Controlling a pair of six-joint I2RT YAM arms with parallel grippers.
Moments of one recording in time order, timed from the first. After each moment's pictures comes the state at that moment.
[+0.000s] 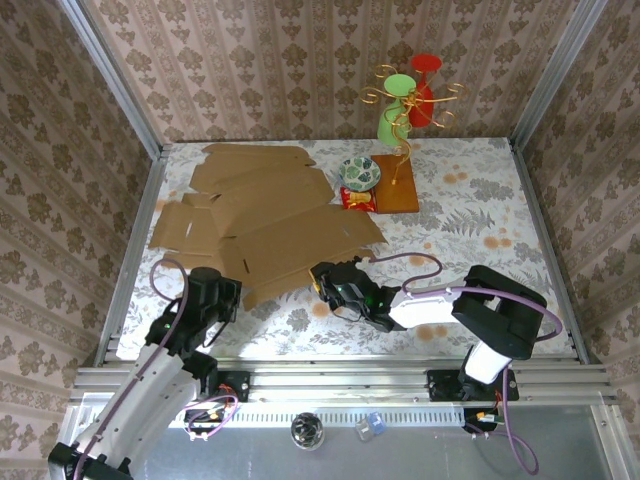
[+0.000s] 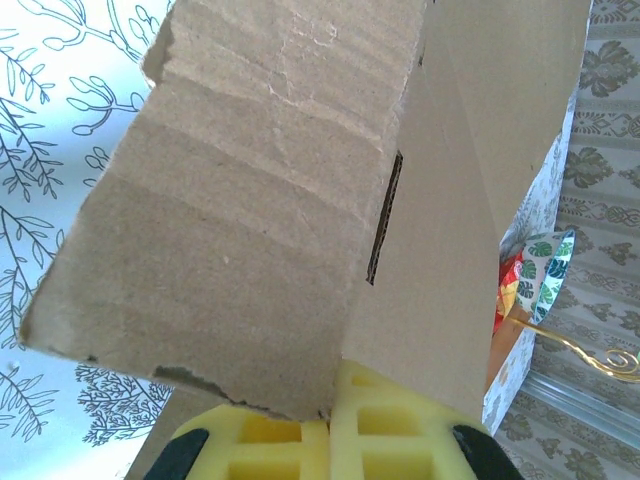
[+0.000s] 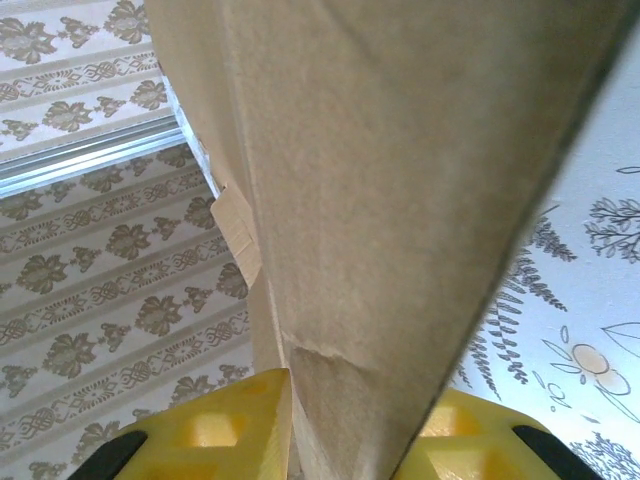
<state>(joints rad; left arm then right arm) -0.44 0.53 0.37 -0.56 -0.04 -1.61 0.99 1.65 0.66 0.52 0.24 1.88</state>
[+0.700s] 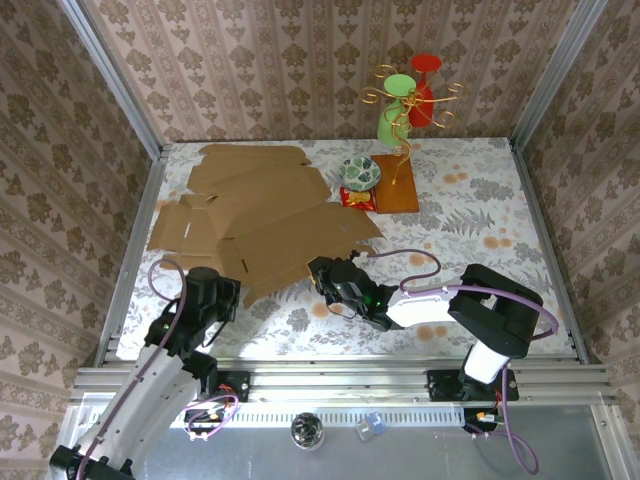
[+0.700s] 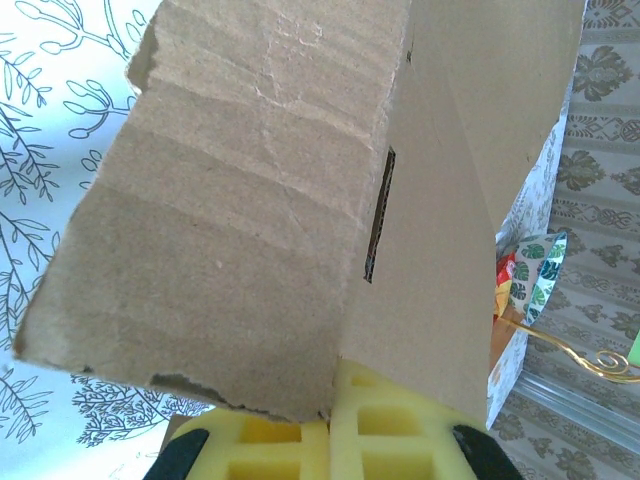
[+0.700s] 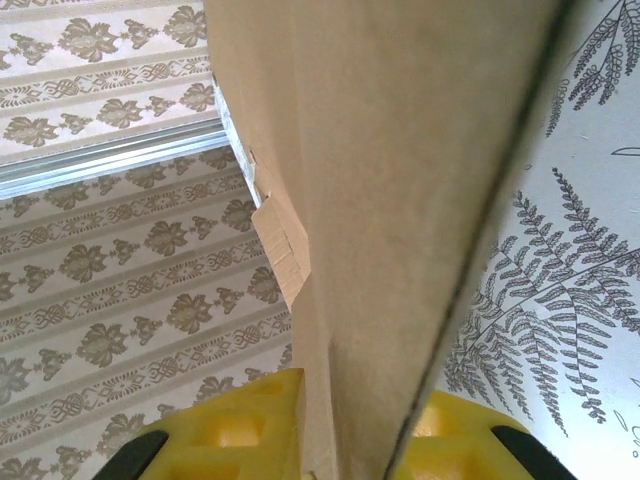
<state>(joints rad) -0.41 0.52 0.37 -0.56 -0.02 -1.61 0.99 1.67 0.67 0.60 0.29 1.82</state>
